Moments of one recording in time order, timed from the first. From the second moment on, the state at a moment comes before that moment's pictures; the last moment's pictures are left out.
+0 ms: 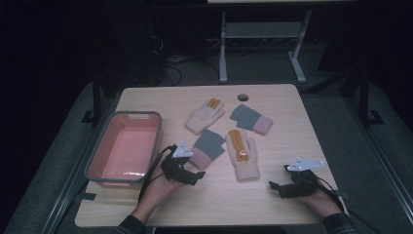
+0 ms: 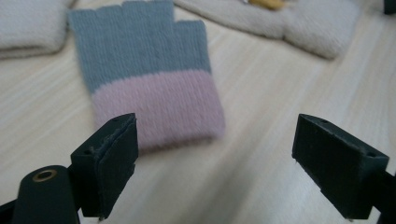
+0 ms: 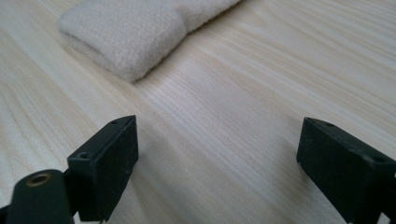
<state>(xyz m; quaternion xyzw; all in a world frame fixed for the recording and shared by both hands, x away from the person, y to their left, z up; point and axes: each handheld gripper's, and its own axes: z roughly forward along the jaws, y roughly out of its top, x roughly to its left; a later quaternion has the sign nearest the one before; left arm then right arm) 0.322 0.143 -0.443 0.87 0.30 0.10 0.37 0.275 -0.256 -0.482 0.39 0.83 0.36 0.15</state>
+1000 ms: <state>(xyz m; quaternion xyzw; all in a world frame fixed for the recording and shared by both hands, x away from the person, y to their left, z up) 0.405 0.119 -0.423 0.86 0.32 0.14 0.37 0.275 -0.256 -0.482 0.40 0.83 0.36 0.15</state>
